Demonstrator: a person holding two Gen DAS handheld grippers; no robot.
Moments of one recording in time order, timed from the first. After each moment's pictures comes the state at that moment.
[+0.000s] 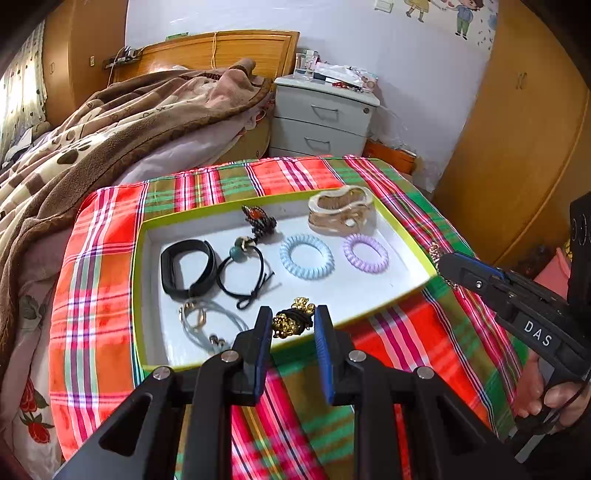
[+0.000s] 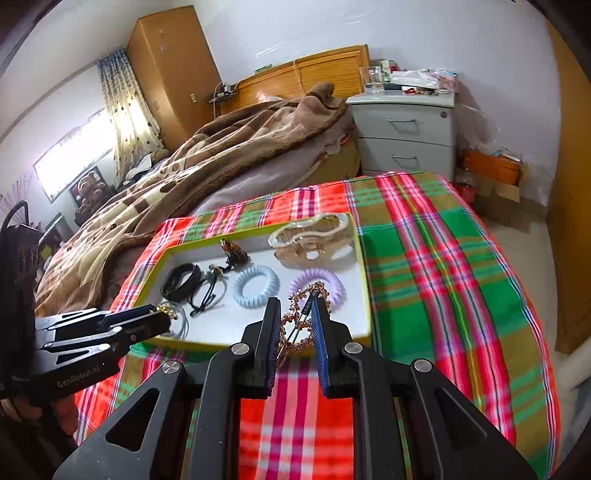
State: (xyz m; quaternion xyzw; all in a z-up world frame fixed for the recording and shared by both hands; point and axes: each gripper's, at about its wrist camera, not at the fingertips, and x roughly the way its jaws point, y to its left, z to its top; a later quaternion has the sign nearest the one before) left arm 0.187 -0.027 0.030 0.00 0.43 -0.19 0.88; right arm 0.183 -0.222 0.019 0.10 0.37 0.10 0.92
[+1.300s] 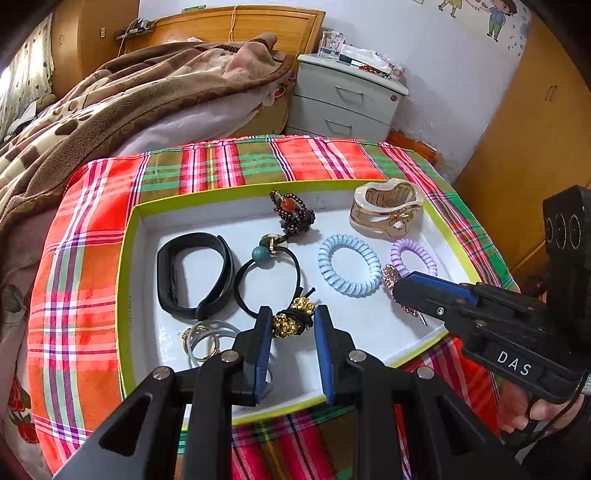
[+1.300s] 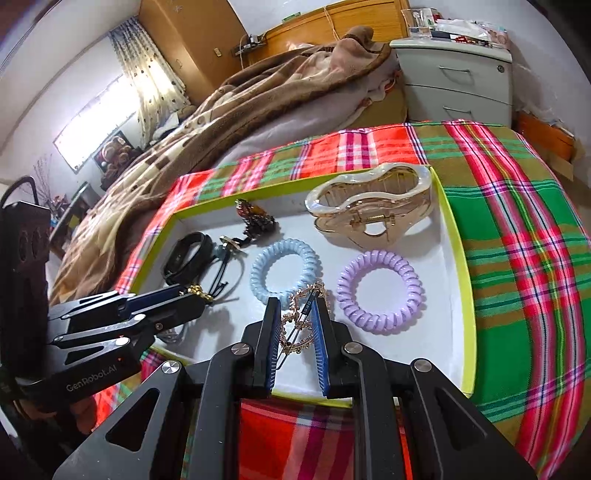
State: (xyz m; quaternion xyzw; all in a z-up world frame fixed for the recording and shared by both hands) left arm 0.234 -0.022 -0.006 -0.02 0.47 -0.16 0.87; right arm 0.245 -0.192 -0.028 0.10 0.45 0.19 0.87
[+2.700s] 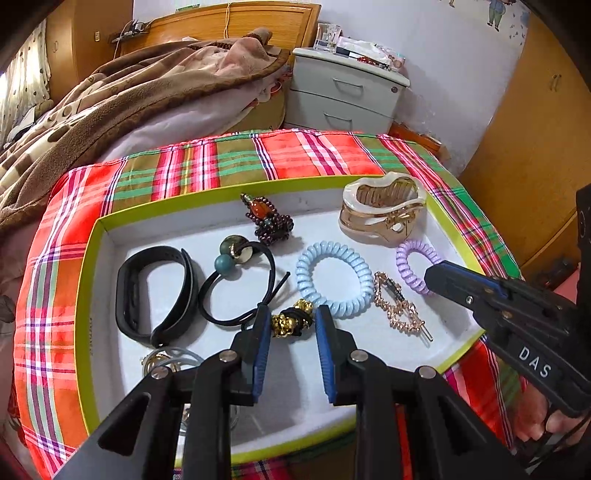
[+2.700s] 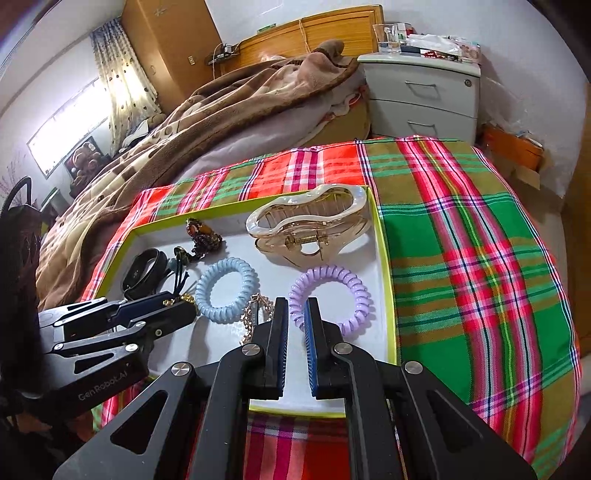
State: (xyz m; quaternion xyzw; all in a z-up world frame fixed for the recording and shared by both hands) left arm 0.251 -0.053 -0.019 0.00 0.47 -0.15 0.87; right arm 0.246 -0.218 -0.021 0.08 0.43 0.12 0.89
